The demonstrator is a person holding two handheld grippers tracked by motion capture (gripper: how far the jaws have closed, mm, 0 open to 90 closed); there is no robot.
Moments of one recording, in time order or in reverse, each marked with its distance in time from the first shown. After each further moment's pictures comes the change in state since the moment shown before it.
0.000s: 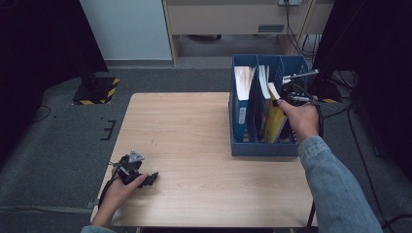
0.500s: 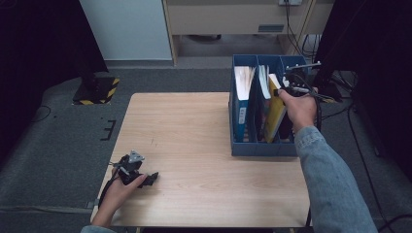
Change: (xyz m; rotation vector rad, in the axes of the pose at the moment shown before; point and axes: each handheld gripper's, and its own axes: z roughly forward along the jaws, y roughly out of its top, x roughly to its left) left arm 0.000 0.000 0.000 0.001 -0.003 0.003; right arm -0.004 0.025 0.005 -0.080 -0.034 0.047
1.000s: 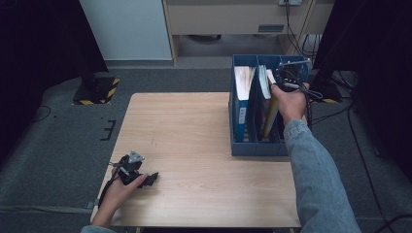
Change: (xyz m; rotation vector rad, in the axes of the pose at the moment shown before) left arm 0.000 0.000 0.000 -0.001 -0.001 0.001; right arm 0.005 0.012 0.031 -0.031 -0.039 -0.010
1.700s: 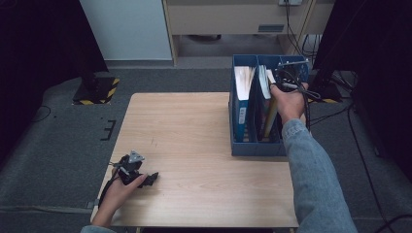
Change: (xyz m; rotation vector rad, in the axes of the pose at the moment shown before) left arm 0.000 0.000 0.000 -0.001 0.000 0.001; right arm 0.000 0.001 0.005 -0.019 -0.025 0.000
